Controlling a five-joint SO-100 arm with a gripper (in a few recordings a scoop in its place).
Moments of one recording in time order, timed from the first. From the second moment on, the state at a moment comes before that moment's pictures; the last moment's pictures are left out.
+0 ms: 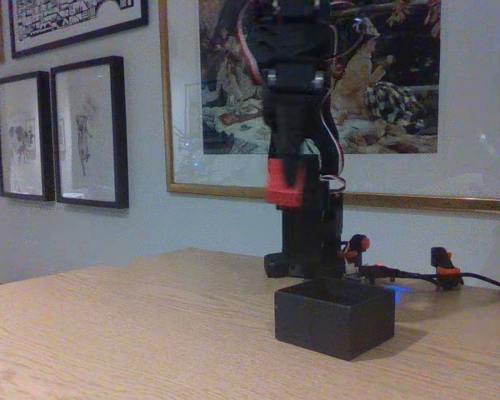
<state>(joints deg) 26.6 137.7 128.2 77.7 5.0</state>
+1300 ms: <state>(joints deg) 35.9 126.2 144.0 49.6 0.4</state>
